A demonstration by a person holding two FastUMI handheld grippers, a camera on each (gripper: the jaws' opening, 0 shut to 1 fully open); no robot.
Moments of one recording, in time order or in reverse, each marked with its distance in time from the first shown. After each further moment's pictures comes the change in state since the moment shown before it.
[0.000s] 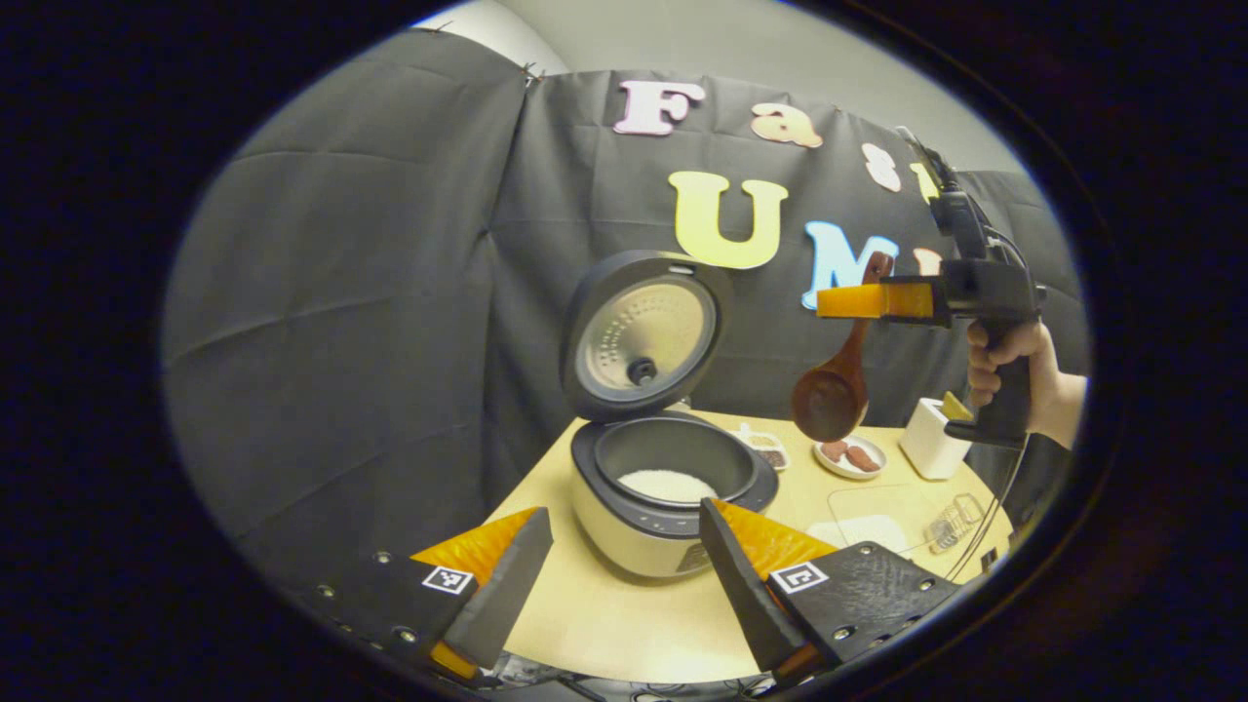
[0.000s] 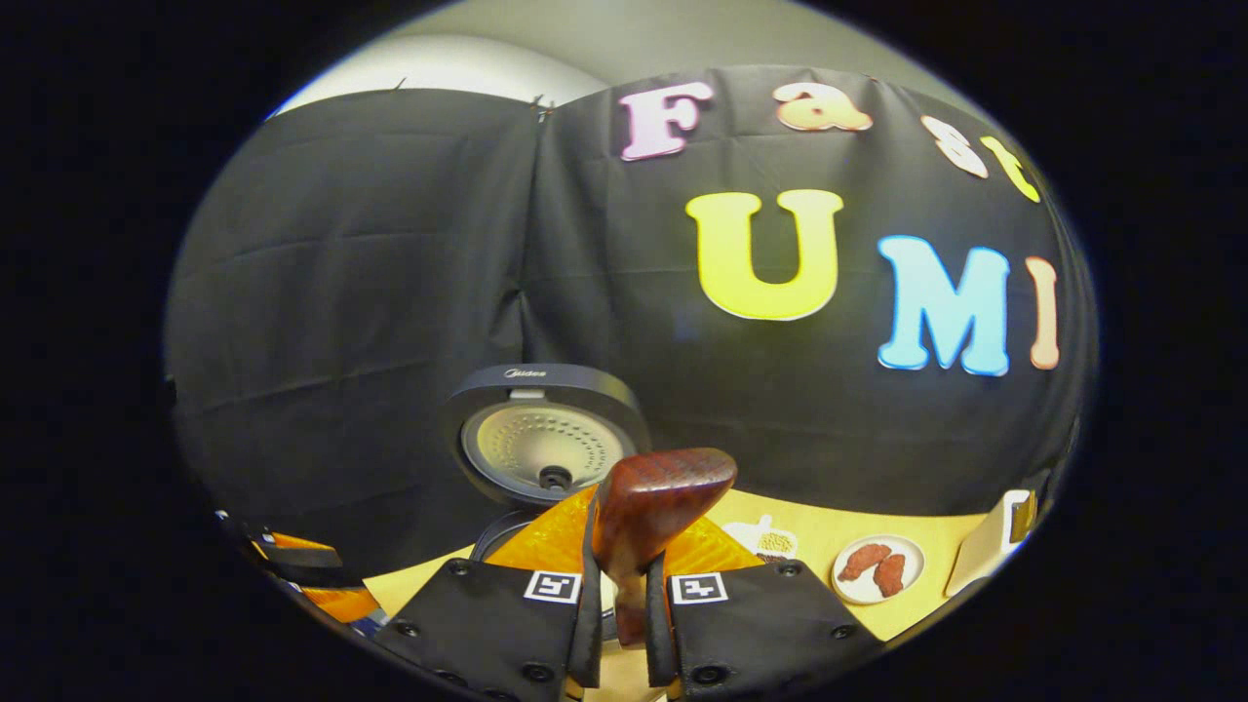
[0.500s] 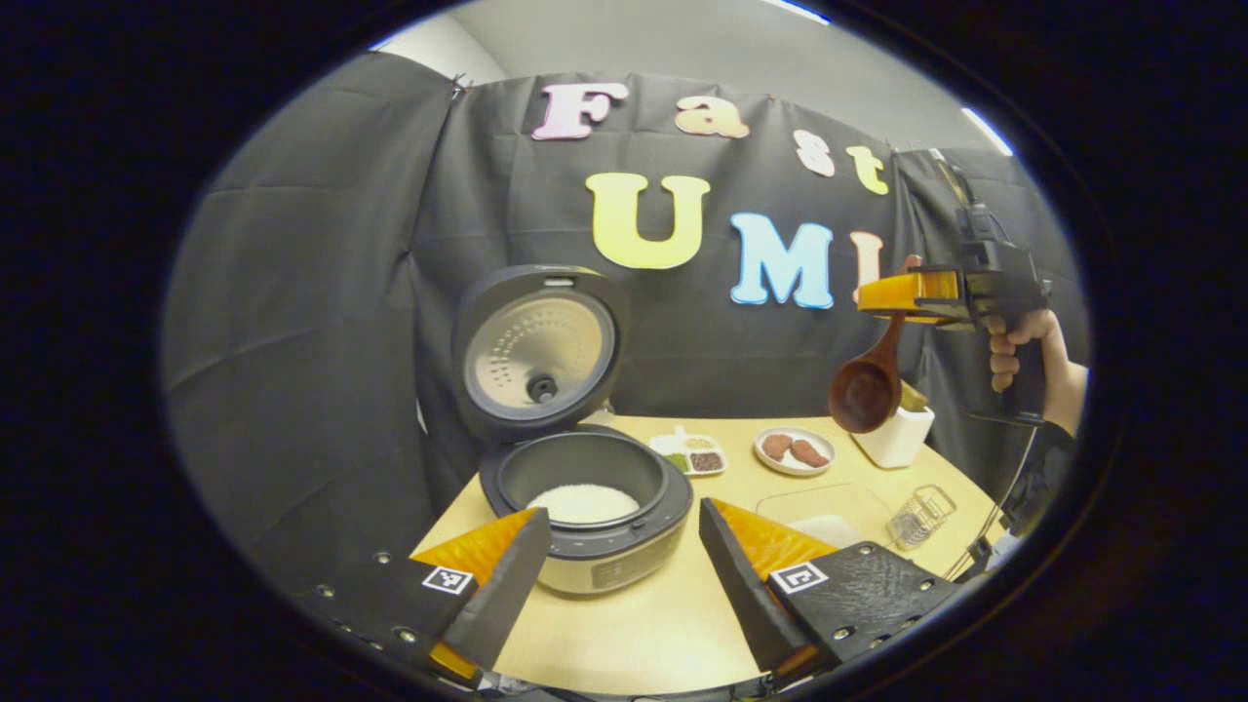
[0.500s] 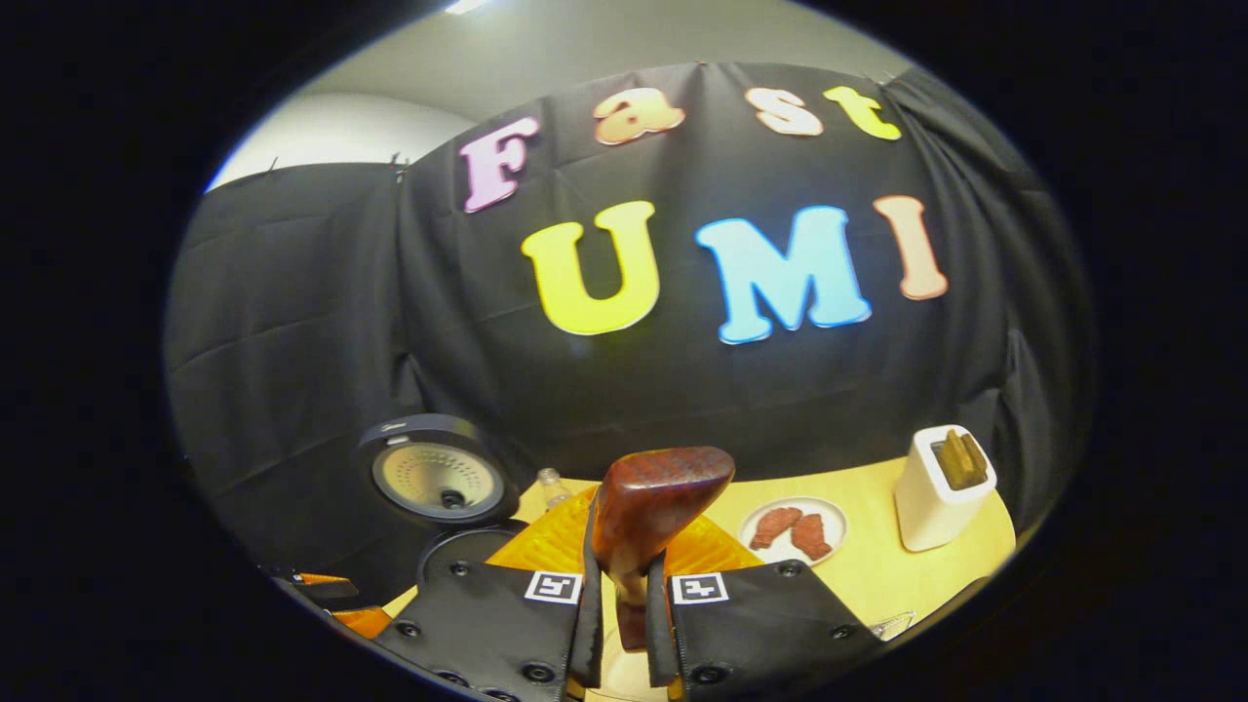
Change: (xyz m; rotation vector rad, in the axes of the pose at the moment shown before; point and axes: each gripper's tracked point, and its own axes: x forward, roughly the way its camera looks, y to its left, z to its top) left arm 0.009 -0.103 0.014 0.094 -0.006 -0.125; right arm -0.100 -0.161 -0.009 0.254 -0.054 -0.272
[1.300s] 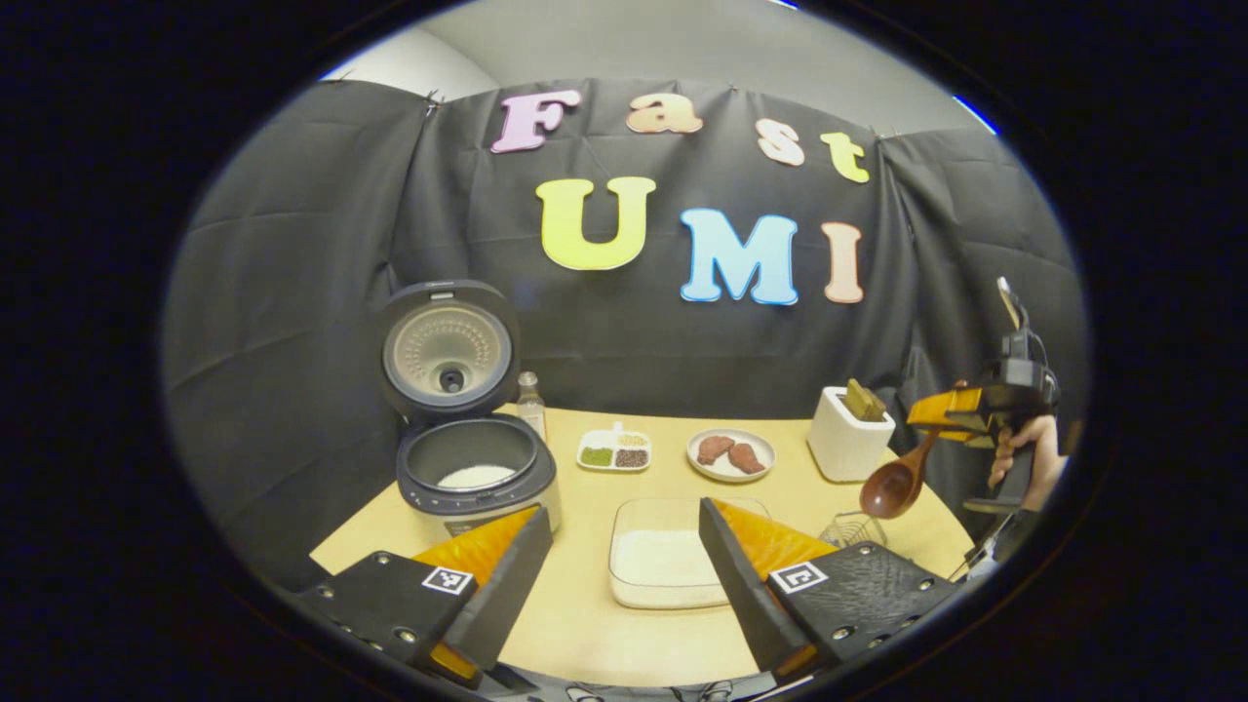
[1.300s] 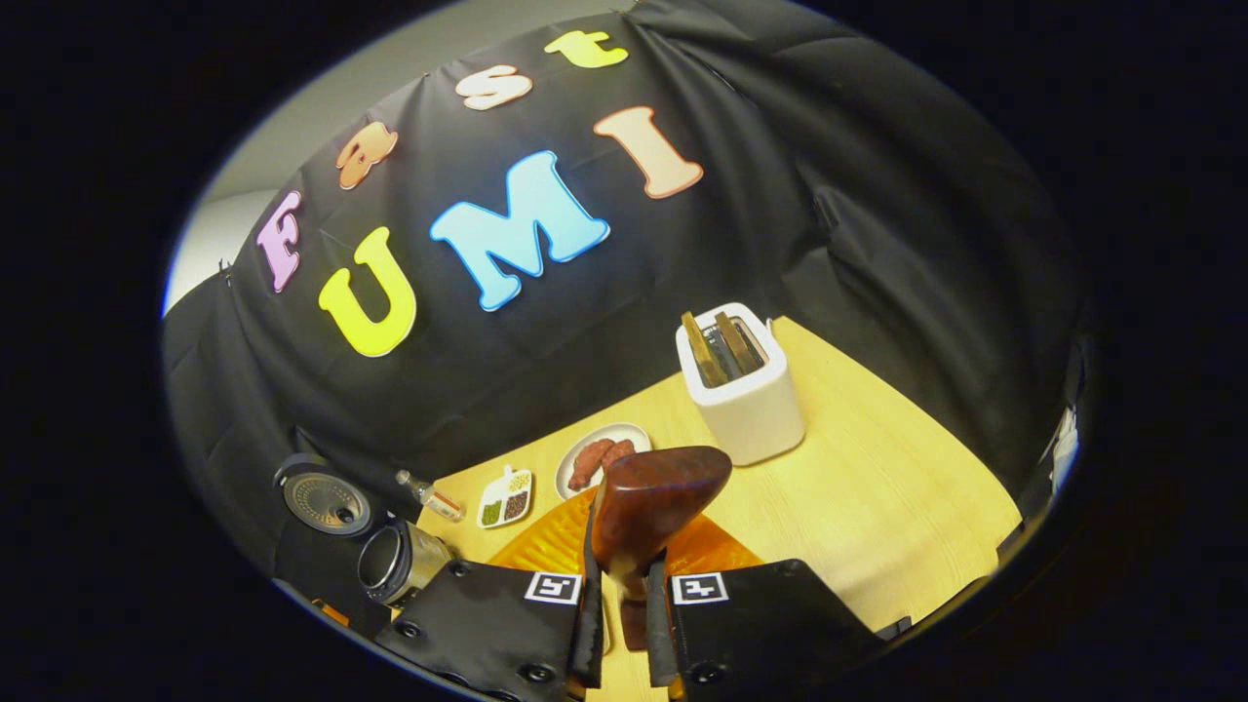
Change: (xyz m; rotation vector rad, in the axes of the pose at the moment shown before) left arm -0.045 -0.197 0.009 -0.024 0.004 0.095; right arm -0.091 -0.268 -0.092 0.390 0.154 -0.252
